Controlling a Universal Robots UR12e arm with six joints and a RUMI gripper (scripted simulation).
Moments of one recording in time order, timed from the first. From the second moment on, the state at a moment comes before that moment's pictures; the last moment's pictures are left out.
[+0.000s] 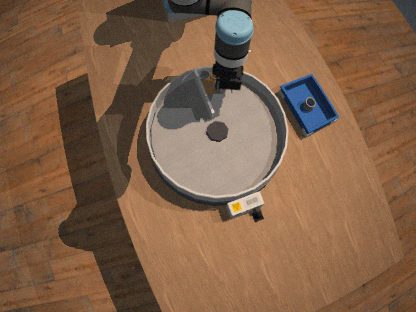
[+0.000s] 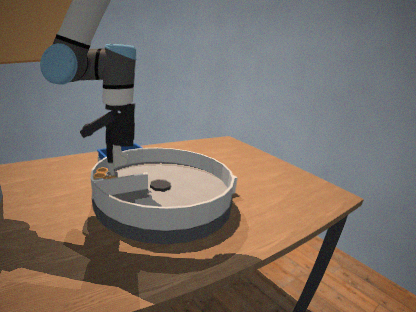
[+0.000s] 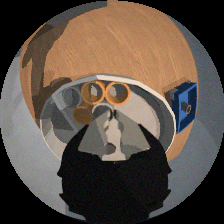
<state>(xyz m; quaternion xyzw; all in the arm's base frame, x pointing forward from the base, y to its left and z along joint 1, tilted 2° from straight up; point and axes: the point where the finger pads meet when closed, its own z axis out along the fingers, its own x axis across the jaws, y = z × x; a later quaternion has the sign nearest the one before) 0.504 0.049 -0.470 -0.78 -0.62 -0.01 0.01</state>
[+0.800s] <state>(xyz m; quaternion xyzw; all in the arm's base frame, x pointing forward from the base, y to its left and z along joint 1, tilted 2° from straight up) 0.504 0.049 -0.470 -0.78 -0.62 -0.01 0.01</state>
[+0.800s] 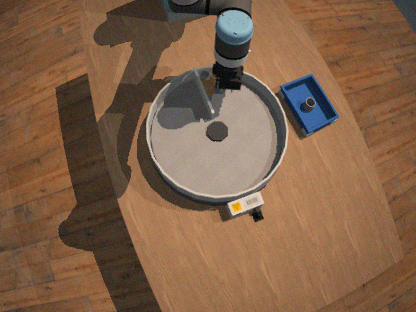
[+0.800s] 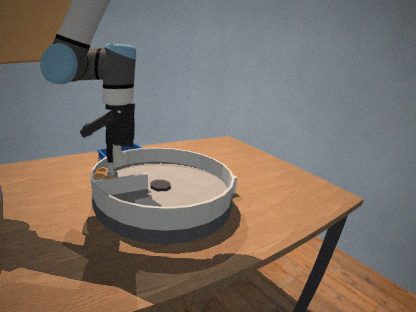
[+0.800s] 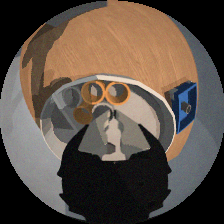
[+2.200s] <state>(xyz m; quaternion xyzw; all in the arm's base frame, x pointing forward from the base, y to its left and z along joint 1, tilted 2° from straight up) 0.504 0.046 -0.389 -0.78 -0.62 -0.01 0.01</state>
